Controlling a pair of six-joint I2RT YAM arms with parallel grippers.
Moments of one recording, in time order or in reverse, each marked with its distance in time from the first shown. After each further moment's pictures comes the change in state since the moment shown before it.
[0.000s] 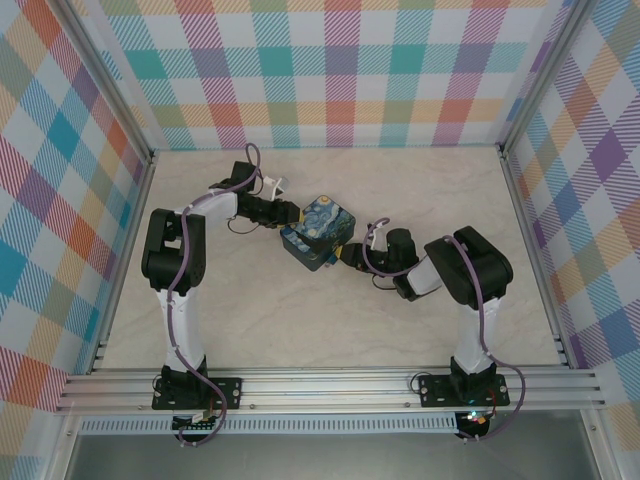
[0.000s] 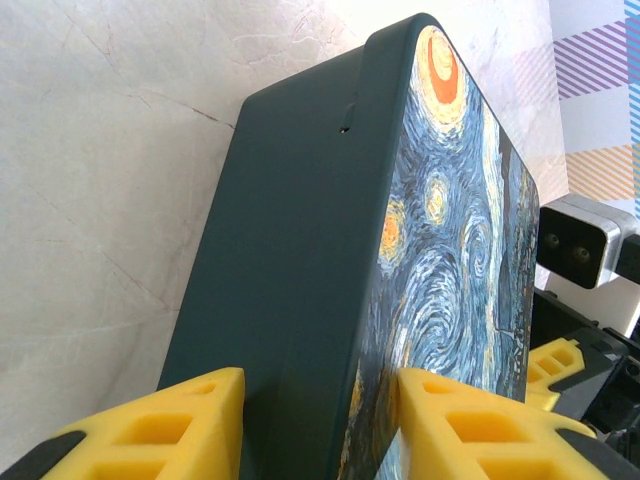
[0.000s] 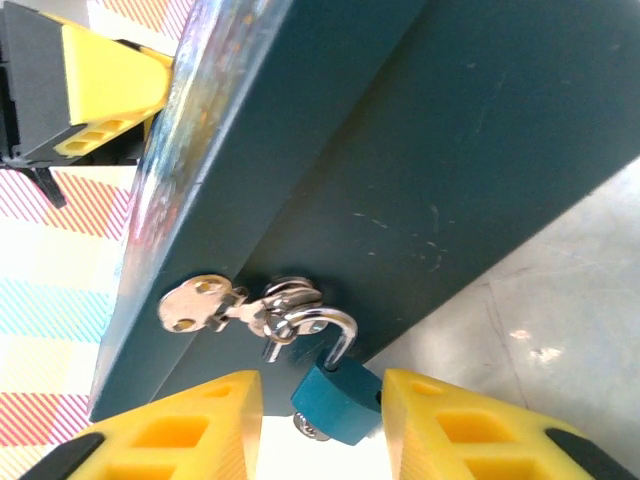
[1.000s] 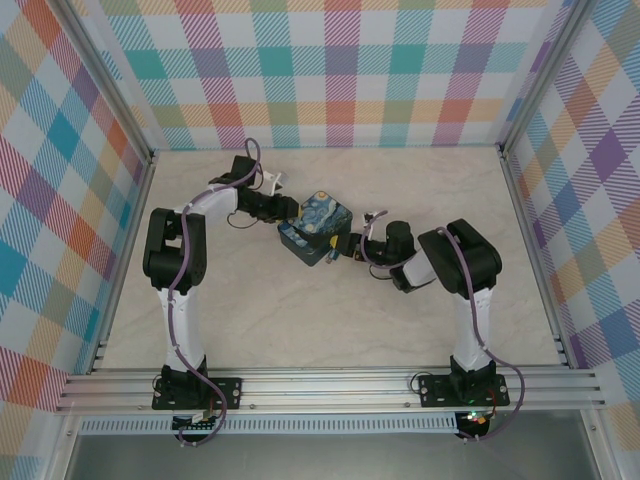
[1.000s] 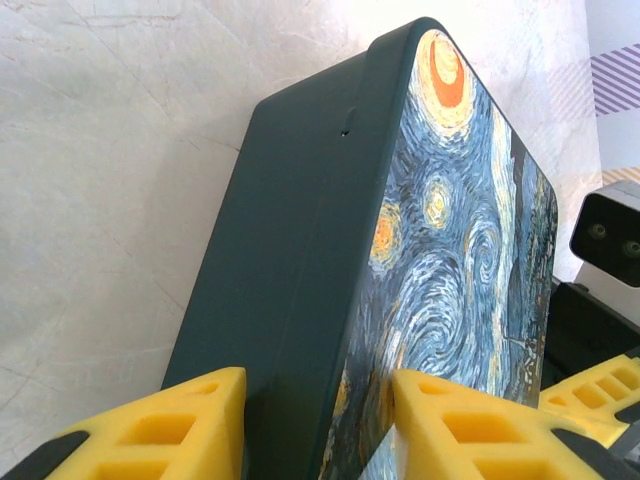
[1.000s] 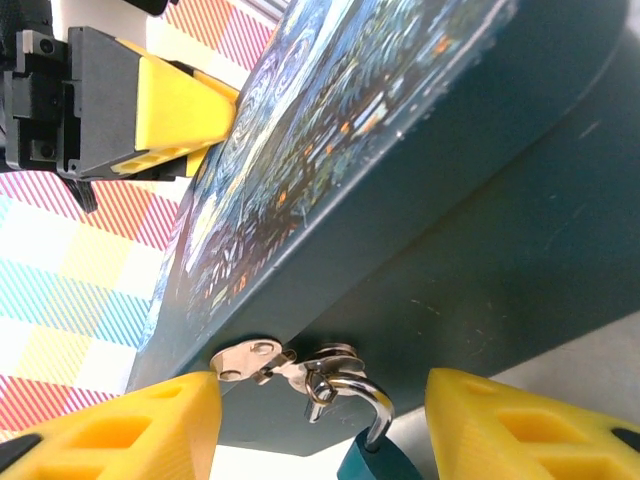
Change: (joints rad) left arm -0.002 0.014 0.071 -0.048 -0.077 0.000; right arm -0.019 0.119 0.114 0.129 -0.085 -0.018
